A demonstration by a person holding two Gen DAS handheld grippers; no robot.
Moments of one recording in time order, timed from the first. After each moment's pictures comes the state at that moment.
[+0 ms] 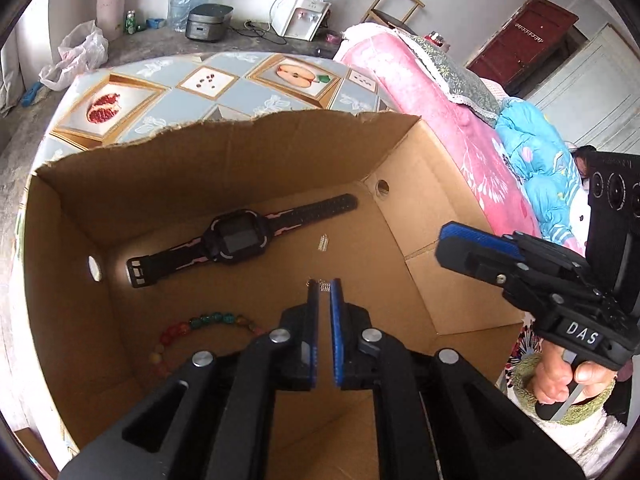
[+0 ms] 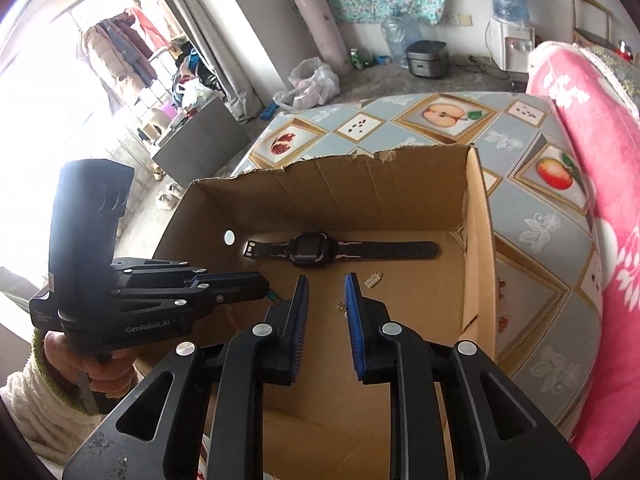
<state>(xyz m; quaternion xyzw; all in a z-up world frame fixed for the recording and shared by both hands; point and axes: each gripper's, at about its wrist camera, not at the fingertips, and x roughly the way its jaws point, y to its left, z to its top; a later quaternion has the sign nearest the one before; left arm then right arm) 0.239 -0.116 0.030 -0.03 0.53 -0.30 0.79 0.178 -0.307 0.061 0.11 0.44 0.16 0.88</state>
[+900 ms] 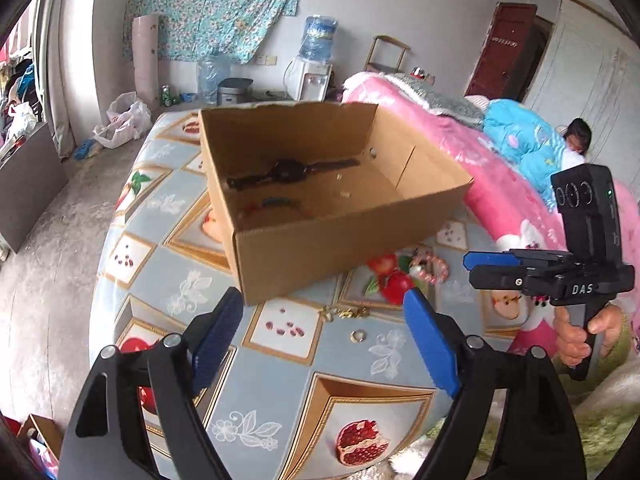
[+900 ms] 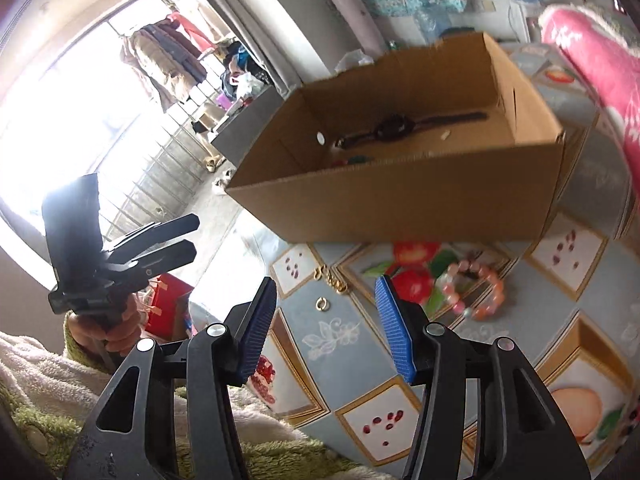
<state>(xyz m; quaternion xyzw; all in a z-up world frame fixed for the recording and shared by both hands) 0.031 -0.022 0.039 0.03 0.41 -0.25 0.88 0.019 -0.272 0.009 0.17 0.44 0.23 0.85</state>
